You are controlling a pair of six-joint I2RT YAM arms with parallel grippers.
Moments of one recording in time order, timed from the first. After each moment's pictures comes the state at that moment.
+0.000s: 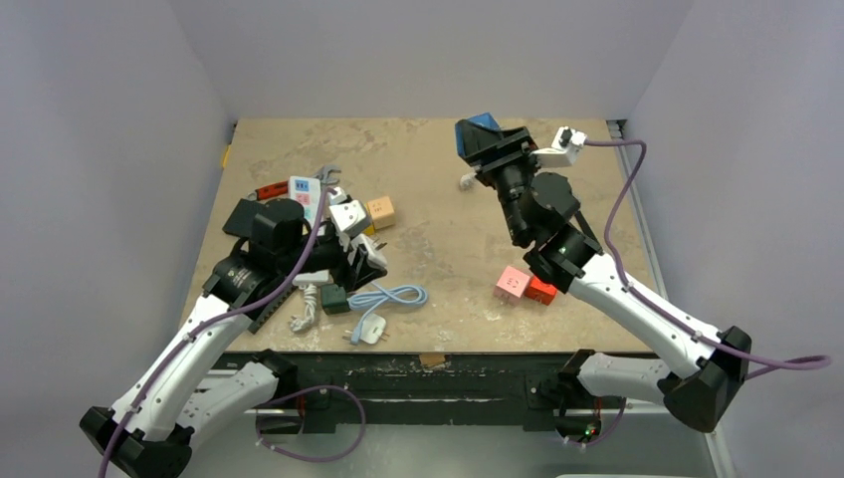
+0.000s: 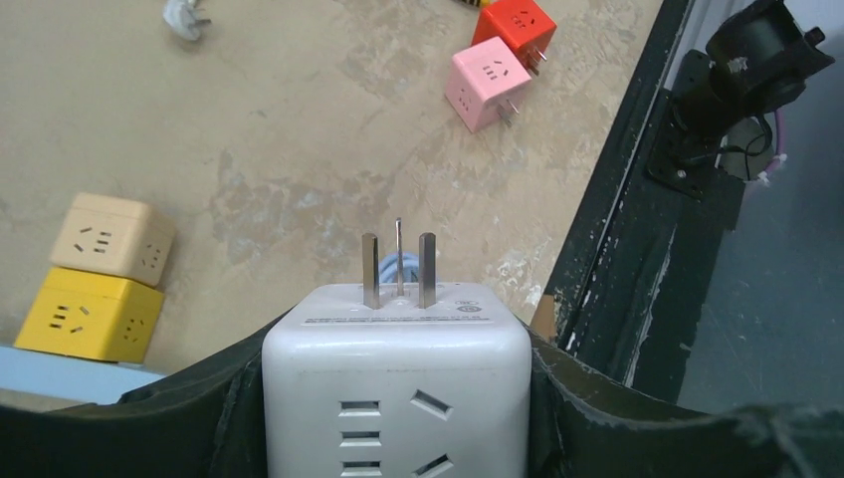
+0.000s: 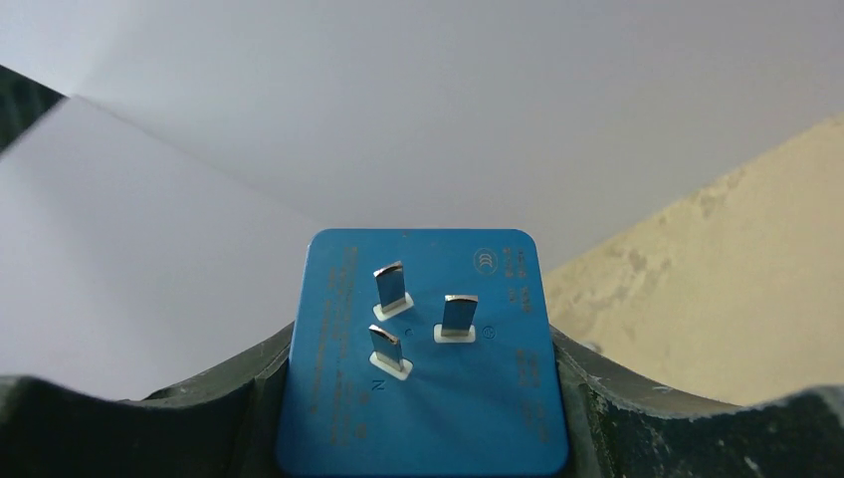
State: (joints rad) left arm -0.50 0.86 0.96 -0.55 0.56 0.15; right arm 0.77 1.17 1.09 0.26 0.55 0.93
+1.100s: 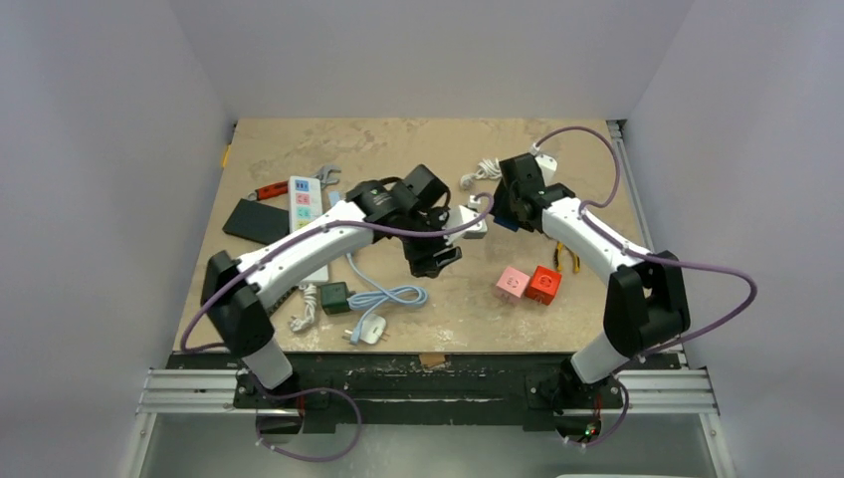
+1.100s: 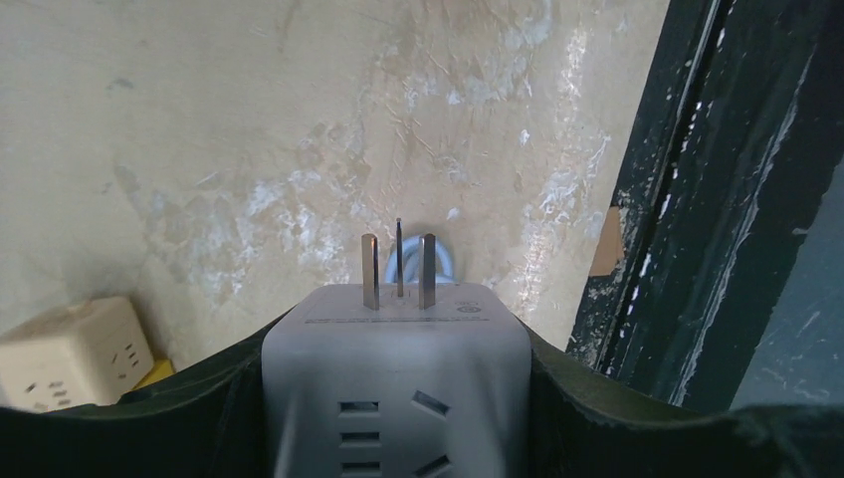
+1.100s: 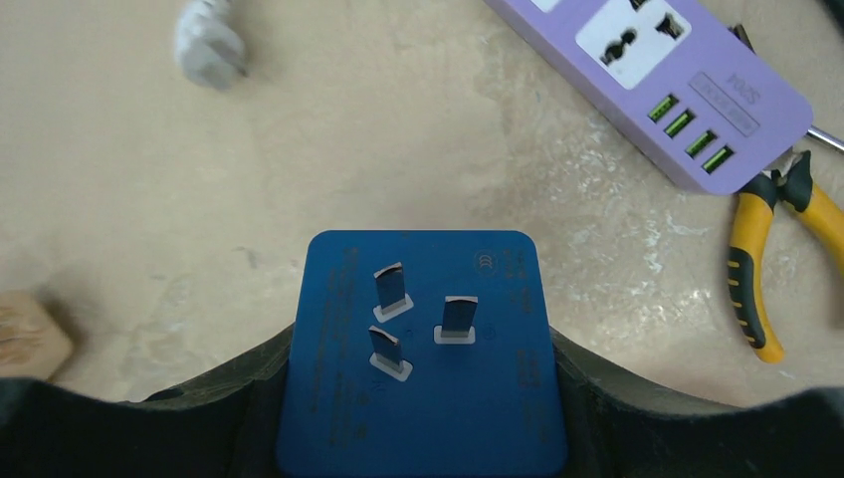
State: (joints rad) left arm -0.84 1.61 1.56 -0.95 0.28 0.42; right arm 0.39 1.55 1.18 -0.52 0.35 0.73
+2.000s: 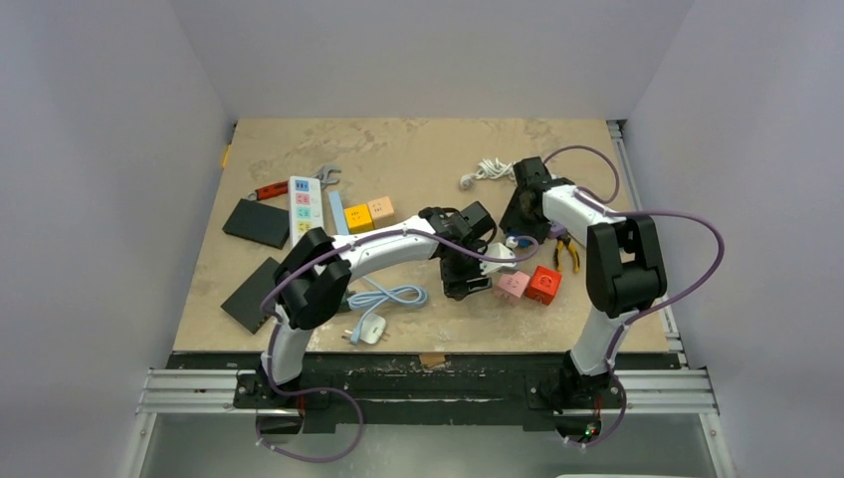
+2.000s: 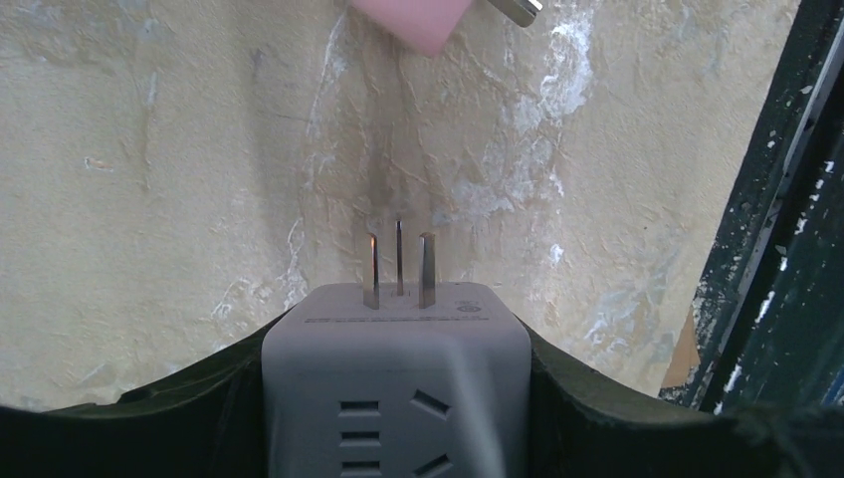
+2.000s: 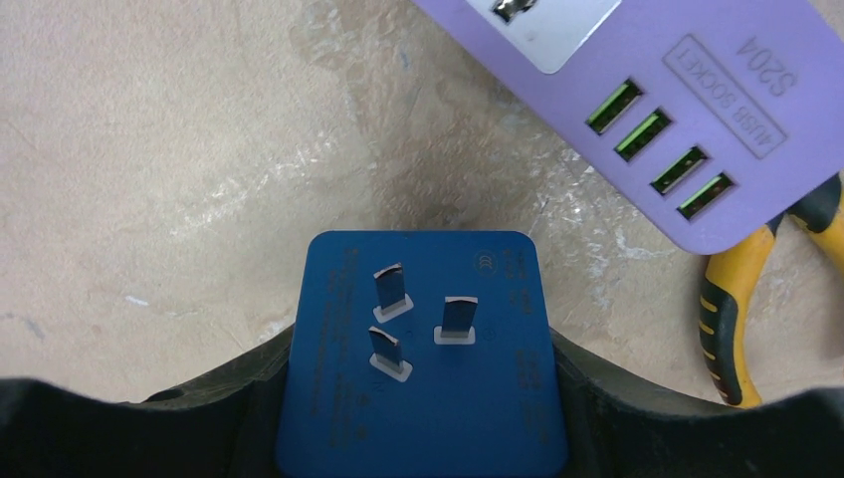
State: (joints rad) left arm -0.97 2.03 1.63 -0.81 0.25 0.48; right arm 0.23 1.81 1.22 -0.61 0.21 0.68
